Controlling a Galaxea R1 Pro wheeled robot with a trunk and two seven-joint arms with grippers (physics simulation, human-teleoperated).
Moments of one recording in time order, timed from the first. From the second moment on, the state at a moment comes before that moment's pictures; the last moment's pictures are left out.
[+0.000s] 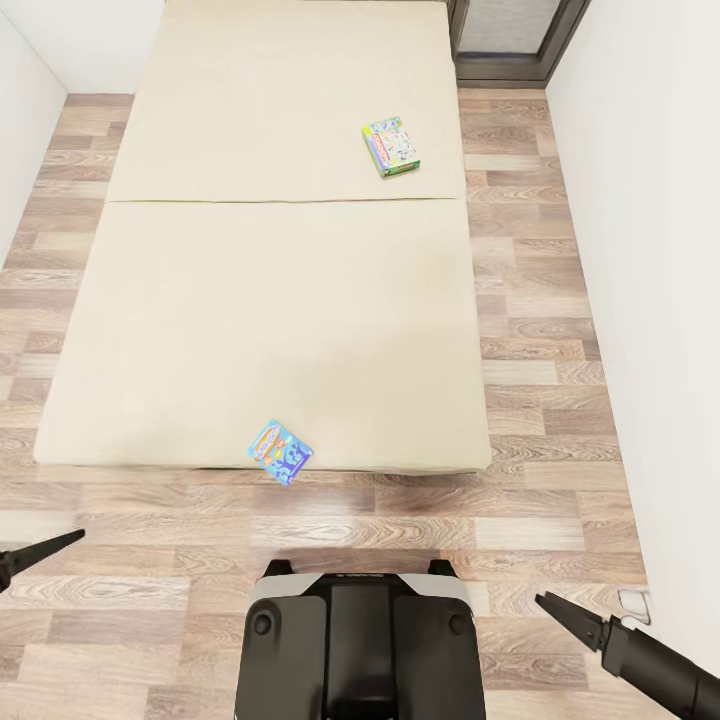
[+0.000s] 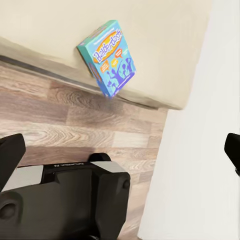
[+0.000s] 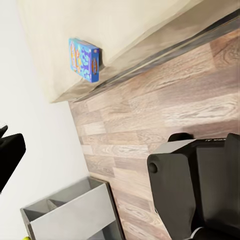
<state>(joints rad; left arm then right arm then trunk) -0.25 0.43 0.80 -1.36 0.00 0.92 -1.57 -0.03 -0.09 -0.65 -1.53 -0.13 0.79 1.37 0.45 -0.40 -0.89</state>
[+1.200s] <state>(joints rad) -0.23 0.38 0.80 -1.36 -0.01 0.92 -1.57 -0.03 -0.08 -0.64 -1.53 -0.12 0.77 1.32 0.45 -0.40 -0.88</state>
